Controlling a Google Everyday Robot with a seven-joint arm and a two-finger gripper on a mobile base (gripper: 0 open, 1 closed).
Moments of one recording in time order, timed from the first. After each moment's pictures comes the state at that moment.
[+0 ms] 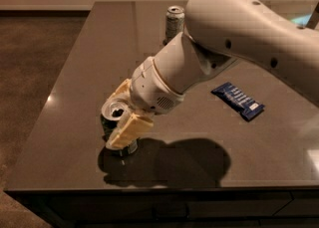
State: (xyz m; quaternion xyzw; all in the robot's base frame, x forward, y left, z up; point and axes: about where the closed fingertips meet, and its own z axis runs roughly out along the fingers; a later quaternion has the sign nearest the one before) arm 0.405 0.083 0.894 -0.72 0.57 0.28 0.27
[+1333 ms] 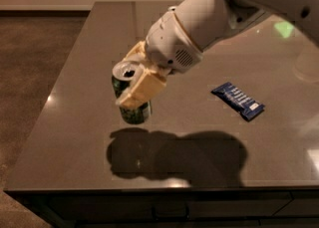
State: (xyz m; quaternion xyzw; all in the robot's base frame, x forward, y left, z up) arm 0.438 0.059 0.959 -0.70 0.58 0.29 0.29
